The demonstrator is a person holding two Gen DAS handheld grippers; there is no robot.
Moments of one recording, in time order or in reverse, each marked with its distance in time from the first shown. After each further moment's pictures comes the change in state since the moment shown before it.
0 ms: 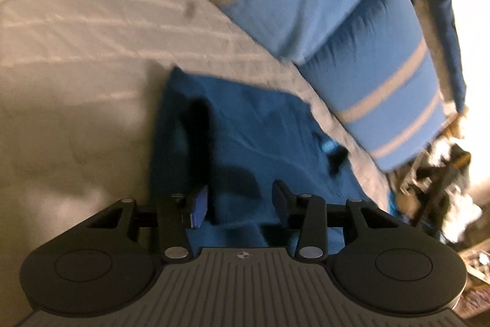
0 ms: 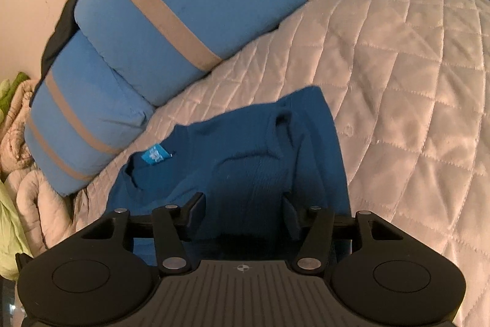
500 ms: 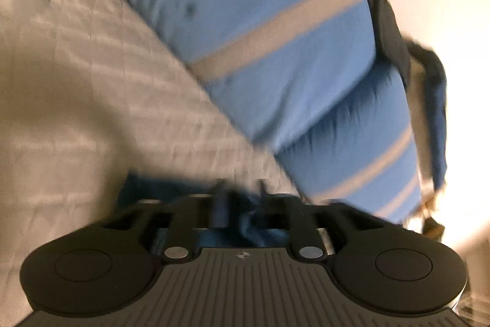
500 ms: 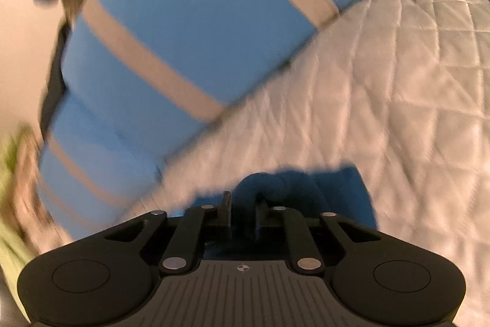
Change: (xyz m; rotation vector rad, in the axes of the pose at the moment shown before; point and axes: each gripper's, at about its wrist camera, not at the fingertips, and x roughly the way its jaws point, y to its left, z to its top) left arm -0.002 -0.017 0.064 -0.140 -0.297 -0.007; right arm 0.022 0.003 0.075 0.184 -0.139 0.071
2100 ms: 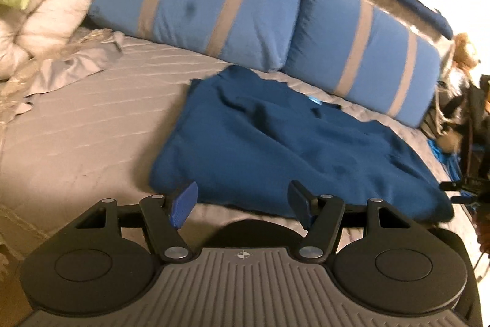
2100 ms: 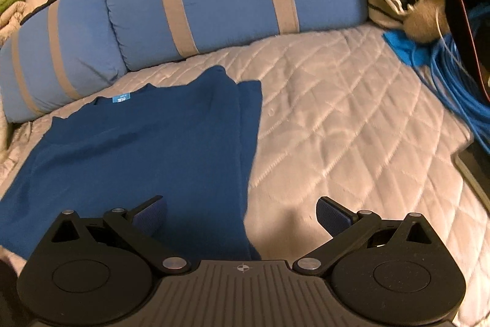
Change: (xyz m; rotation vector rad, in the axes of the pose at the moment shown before) left arm -0.182 -0.055 -0.240 0.552 -0.078 0.279; right arm -0.129 -0.021 -0.148 -0.506 0.000 -0.324
